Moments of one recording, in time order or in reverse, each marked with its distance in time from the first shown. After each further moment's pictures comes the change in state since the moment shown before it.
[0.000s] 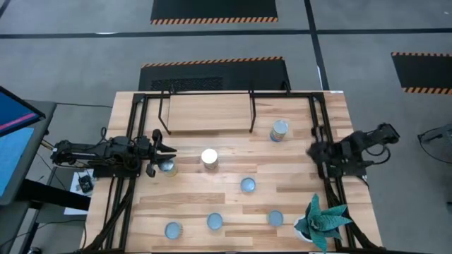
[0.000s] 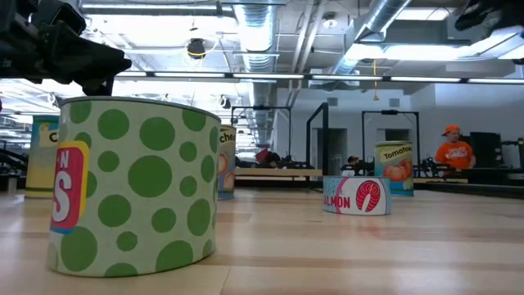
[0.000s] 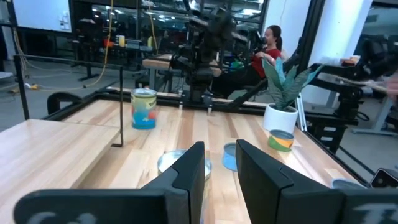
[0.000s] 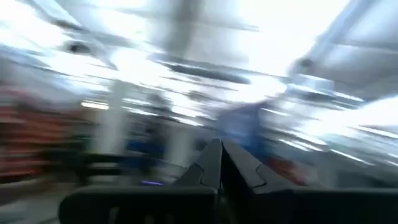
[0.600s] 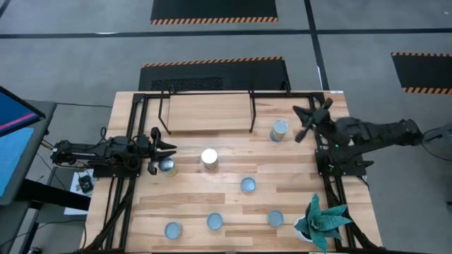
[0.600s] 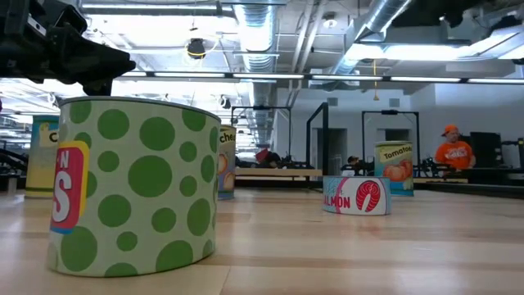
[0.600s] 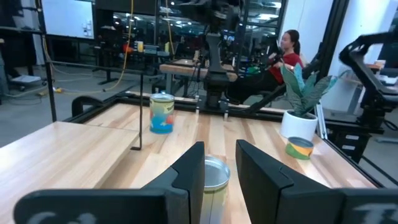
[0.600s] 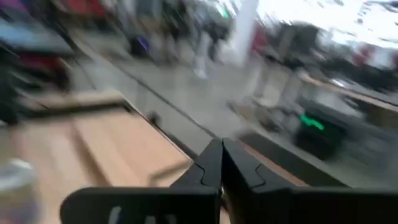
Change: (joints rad) left arm 0.000 0.000 0.000 0.014 -0.072 0.010; right arm -0.250 0.569 0.637 -0.803 0.693 0.261
